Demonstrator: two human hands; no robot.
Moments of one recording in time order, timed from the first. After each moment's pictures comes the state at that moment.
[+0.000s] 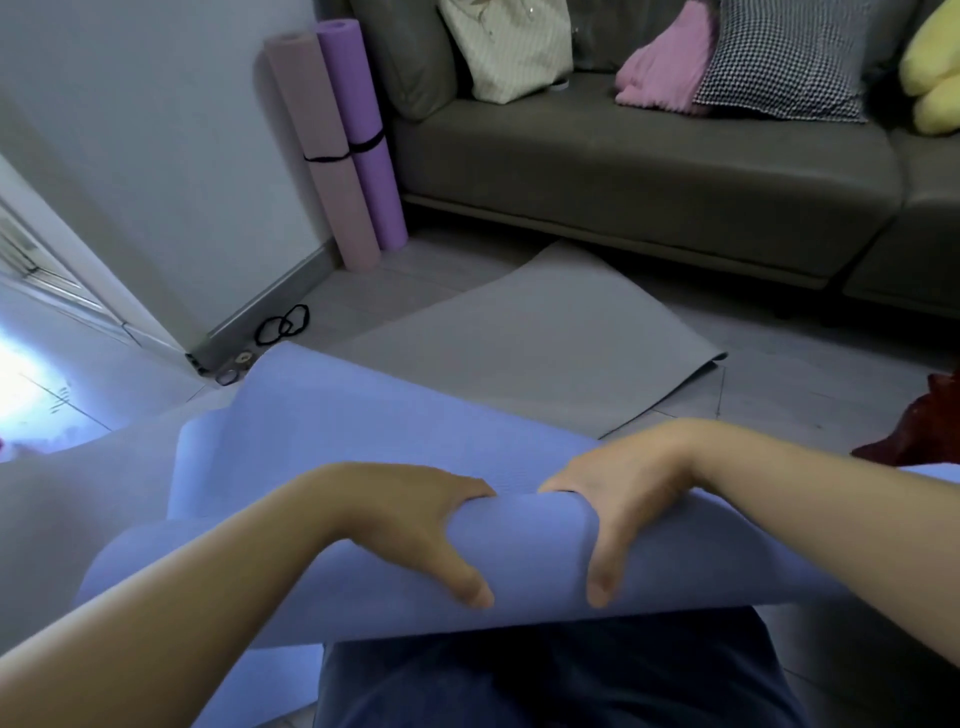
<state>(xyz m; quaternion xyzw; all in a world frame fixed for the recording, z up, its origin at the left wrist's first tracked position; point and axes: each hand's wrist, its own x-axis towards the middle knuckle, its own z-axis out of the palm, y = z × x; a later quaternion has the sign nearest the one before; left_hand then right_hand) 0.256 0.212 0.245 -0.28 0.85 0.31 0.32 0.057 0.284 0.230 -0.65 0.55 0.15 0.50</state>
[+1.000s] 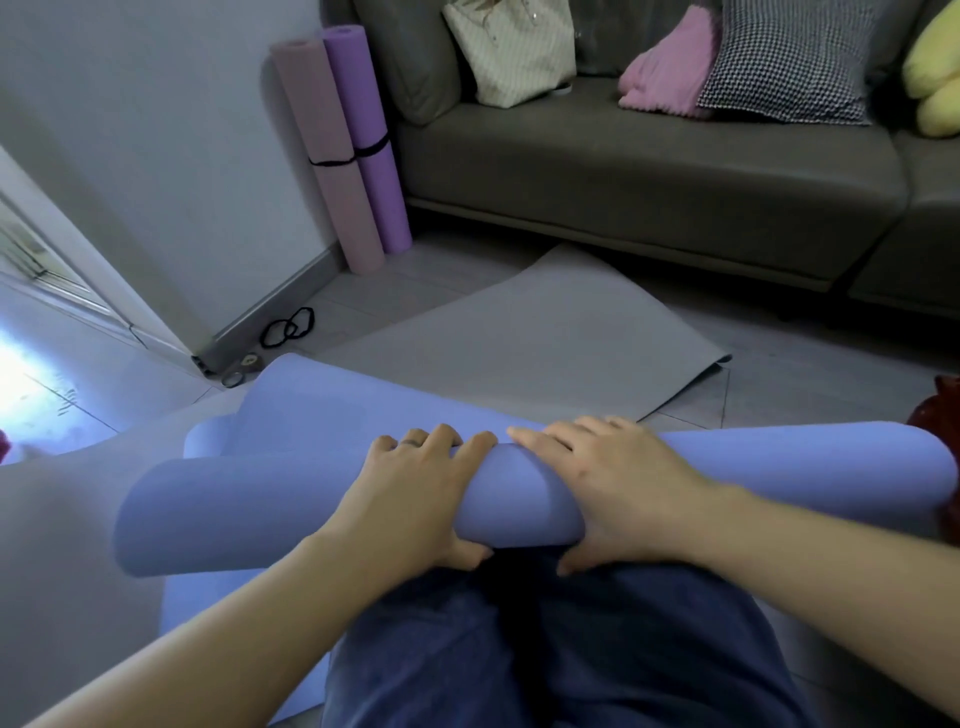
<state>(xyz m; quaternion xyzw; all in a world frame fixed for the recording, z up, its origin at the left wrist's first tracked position) 0.270 0.222 0.195 -0.31 0.95 -0.07 0.02 0.075 0.304 0.209 -0.75 0.65 0.09 0.08</state>
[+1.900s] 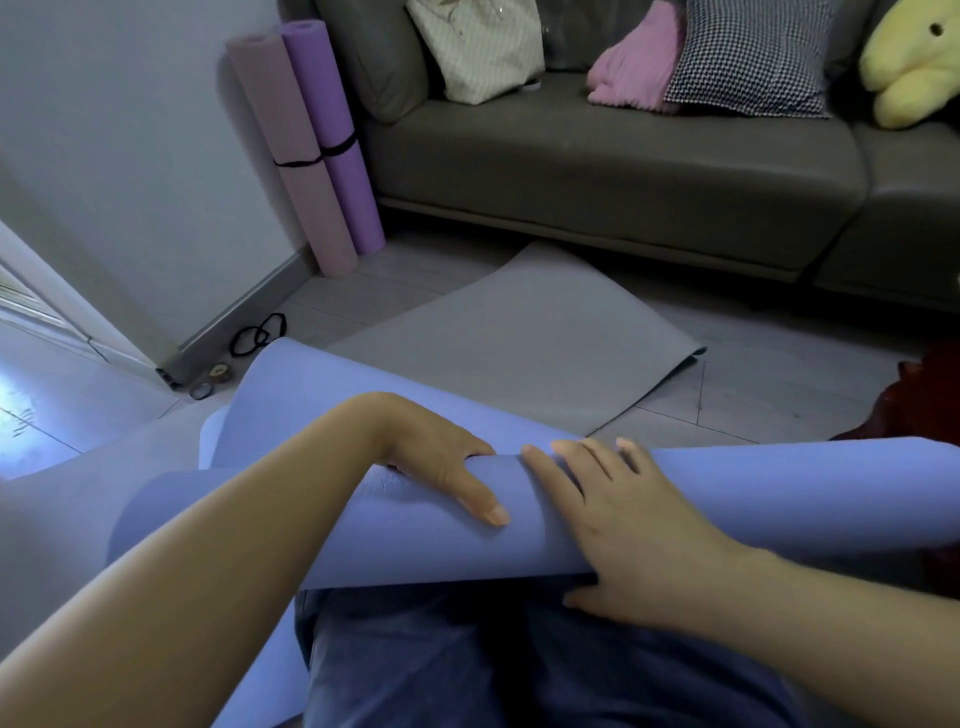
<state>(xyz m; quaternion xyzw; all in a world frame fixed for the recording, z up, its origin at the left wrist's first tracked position) 0.202 0.163 0.231 -0.27 0.79 0.39 0.39 0.071 0.342 0.198 -0.75 0.66 0.06 -0.02</state>
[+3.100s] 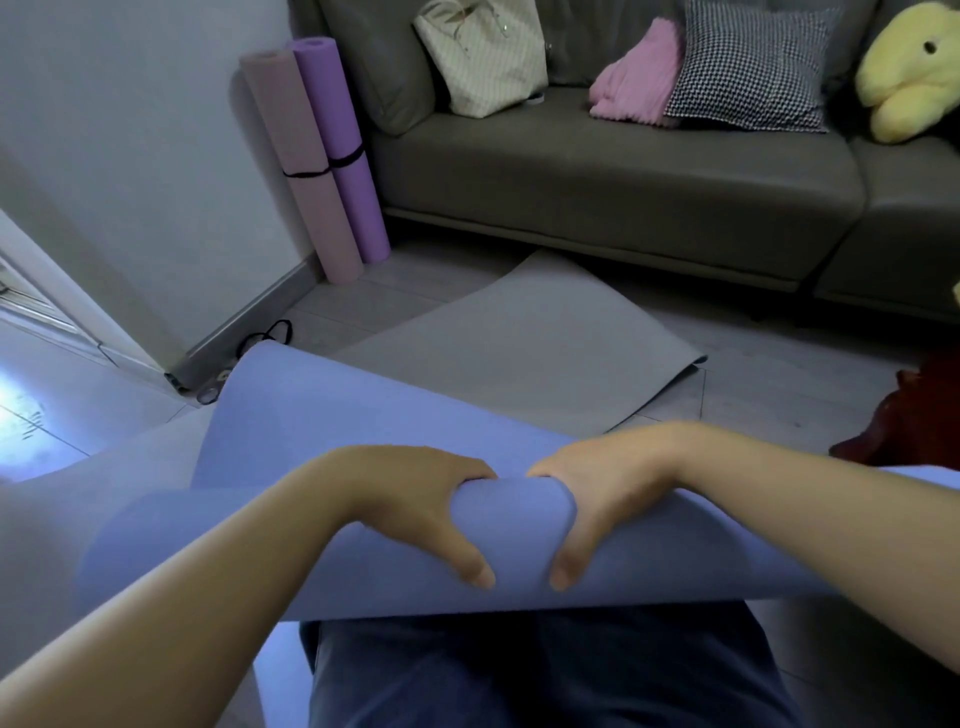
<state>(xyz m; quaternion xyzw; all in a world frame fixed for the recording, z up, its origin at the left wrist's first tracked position) 0.238 0.199 0.246 -0.28 0.87 0.28 0.30 0.058 0.287 0.242 -0.65 0.61 0.11 0.45</state>
